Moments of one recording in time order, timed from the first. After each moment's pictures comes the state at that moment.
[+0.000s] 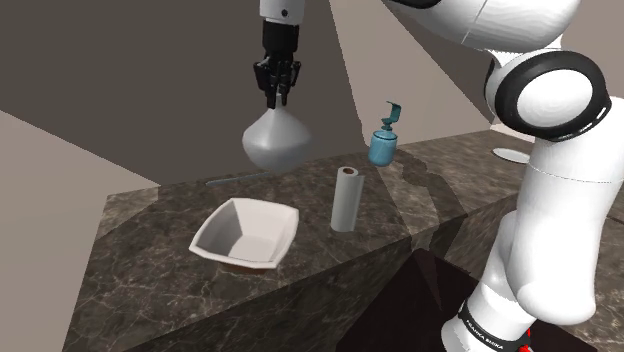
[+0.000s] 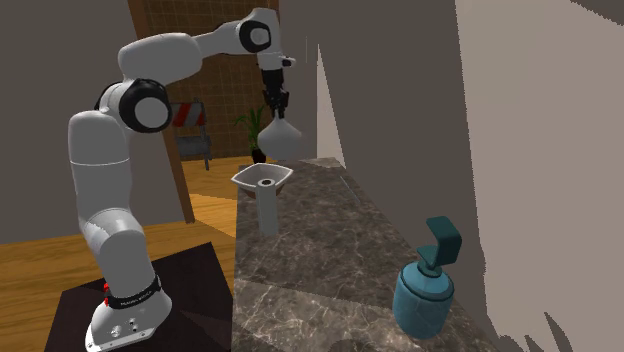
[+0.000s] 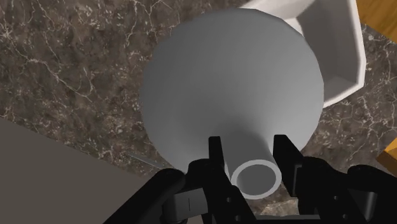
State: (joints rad) arm 0.29 0.18 0.03 -1.18 -0.03 1.44 0.11
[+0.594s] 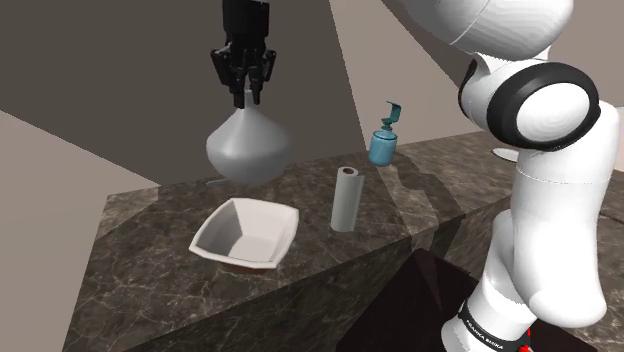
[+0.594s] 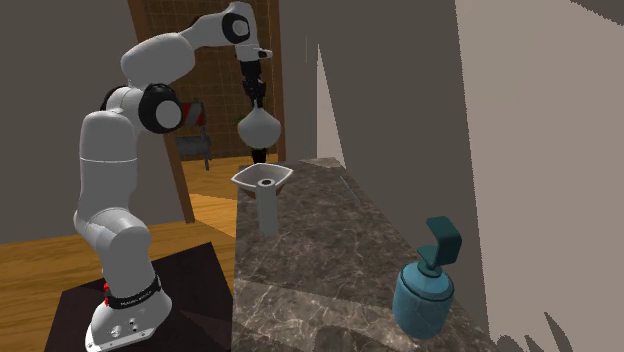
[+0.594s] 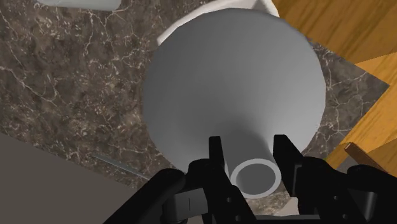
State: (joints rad) arm 0.44 0.27 0.11 -0.97 -0.07 1.31 0.32
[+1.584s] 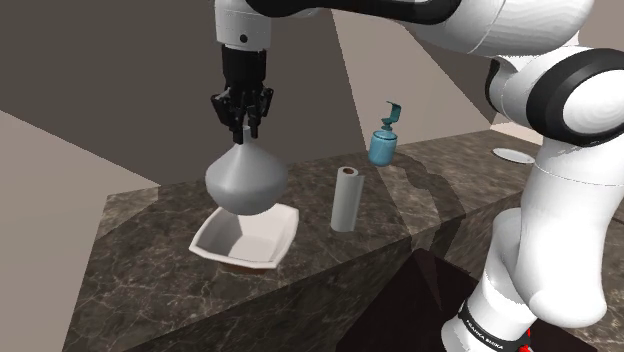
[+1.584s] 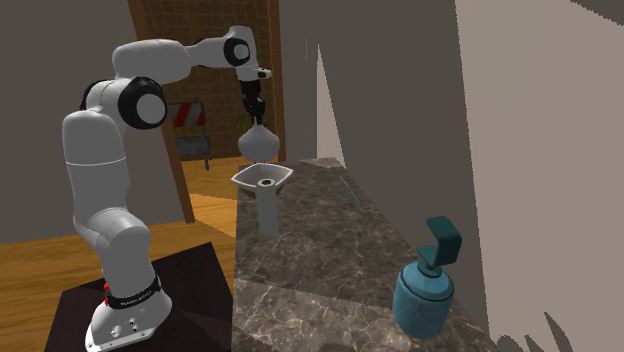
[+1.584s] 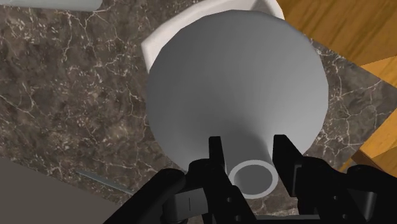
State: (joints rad) arm 0.44 0.14 0.11 -1.34 -0.06 1.56 0.34
